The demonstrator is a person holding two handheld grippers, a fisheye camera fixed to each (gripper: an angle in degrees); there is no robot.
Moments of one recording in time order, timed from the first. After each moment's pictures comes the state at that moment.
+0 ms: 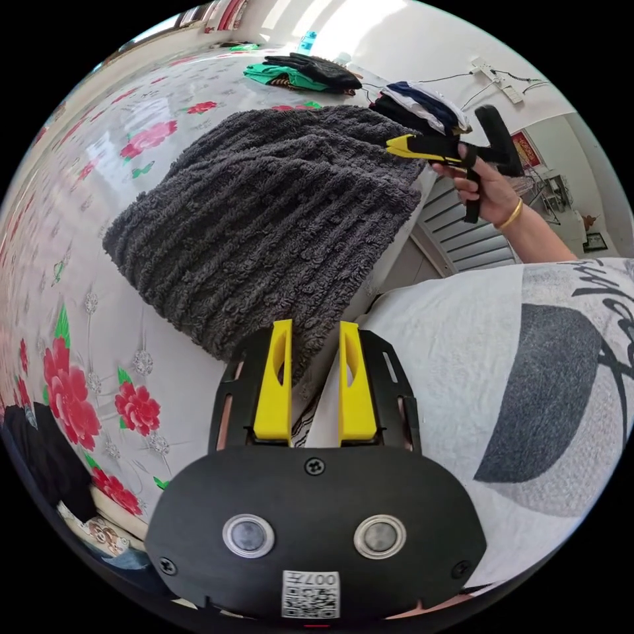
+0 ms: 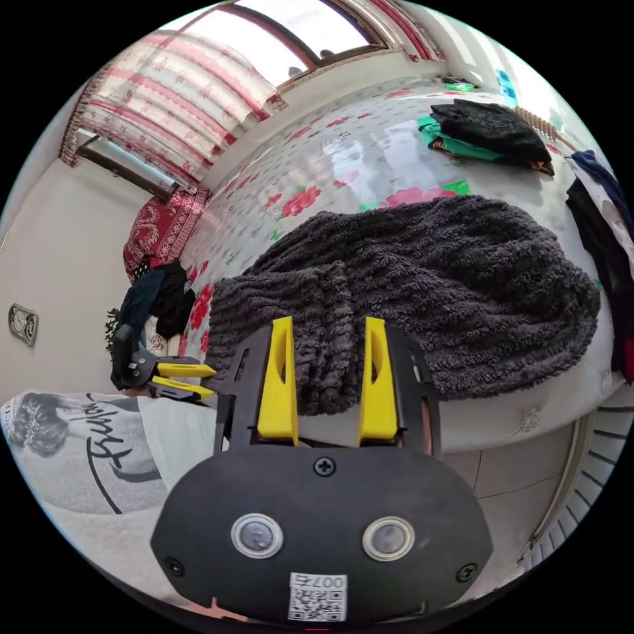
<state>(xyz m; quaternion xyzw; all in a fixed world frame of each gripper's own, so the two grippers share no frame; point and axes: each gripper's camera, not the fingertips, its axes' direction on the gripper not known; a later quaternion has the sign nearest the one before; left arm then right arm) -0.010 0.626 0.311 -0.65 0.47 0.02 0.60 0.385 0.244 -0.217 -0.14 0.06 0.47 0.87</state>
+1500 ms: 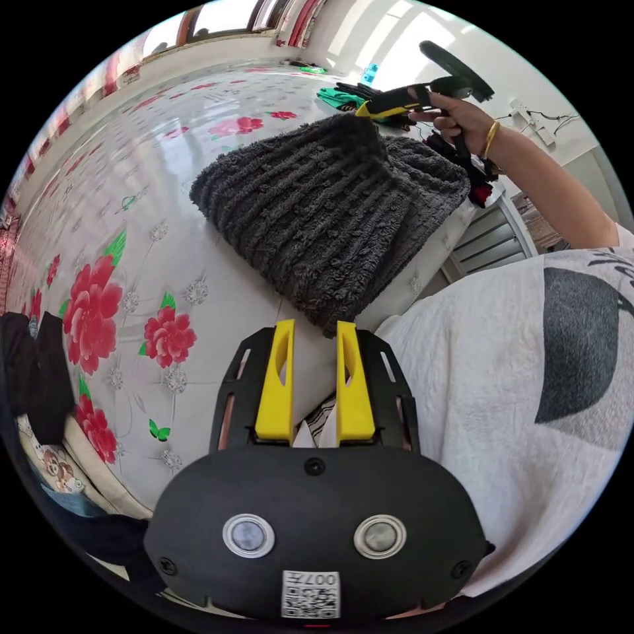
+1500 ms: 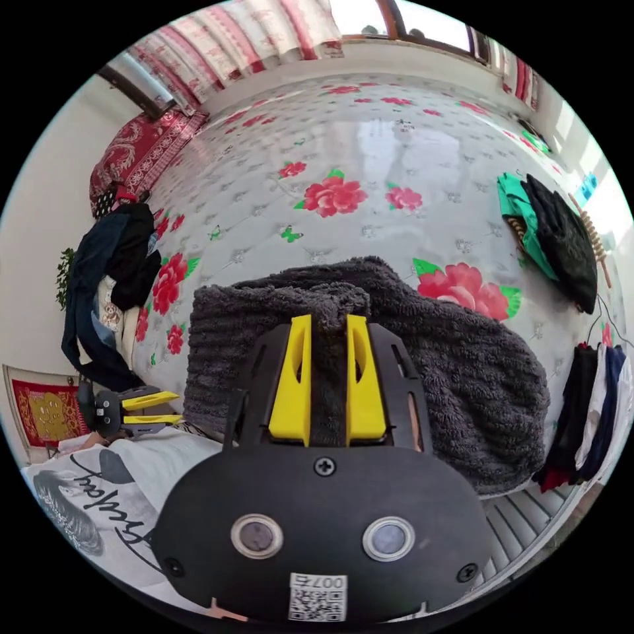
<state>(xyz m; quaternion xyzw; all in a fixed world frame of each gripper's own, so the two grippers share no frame) -0.123 0.658 0.293 -0.64 0.36 -0.03 0.68 0.439 0.109 -0.129 -0.27 0.11 0.36 0.89</state>
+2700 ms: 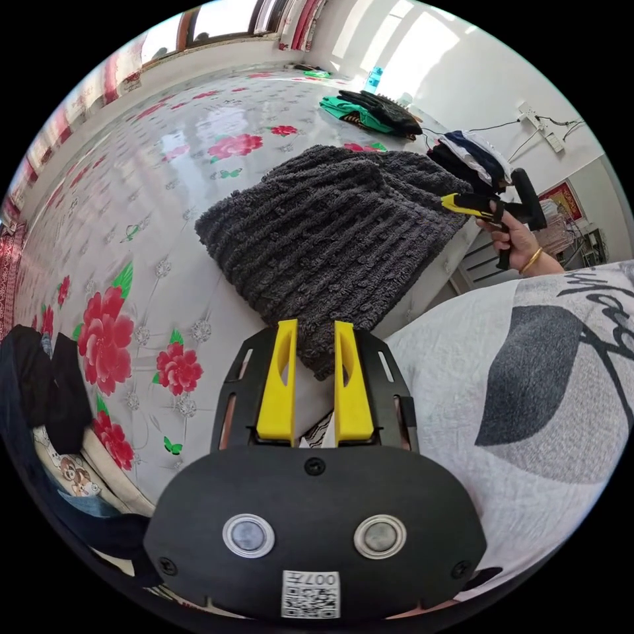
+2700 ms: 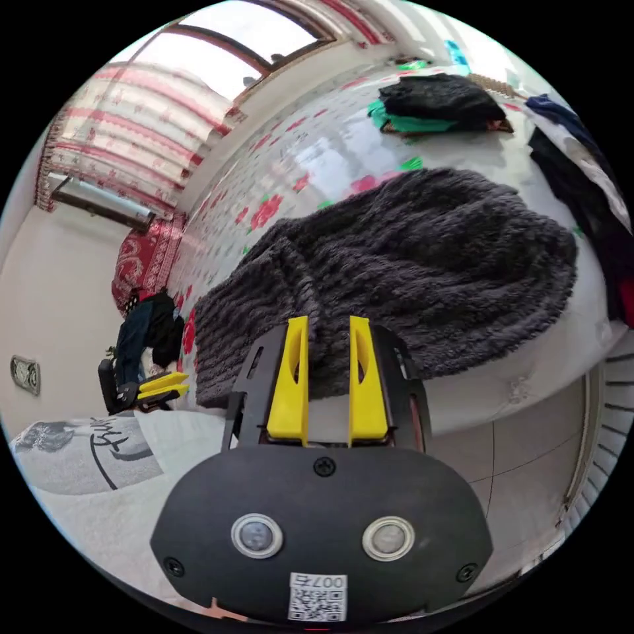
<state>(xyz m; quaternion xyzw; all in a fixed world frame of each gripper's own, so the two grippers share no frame) -0.116 0.608 0.319 -0.65 0.34 -0.03 0.67 0.409 0.330 -0.326 -0.10 0.12 0.54 0.82</state>
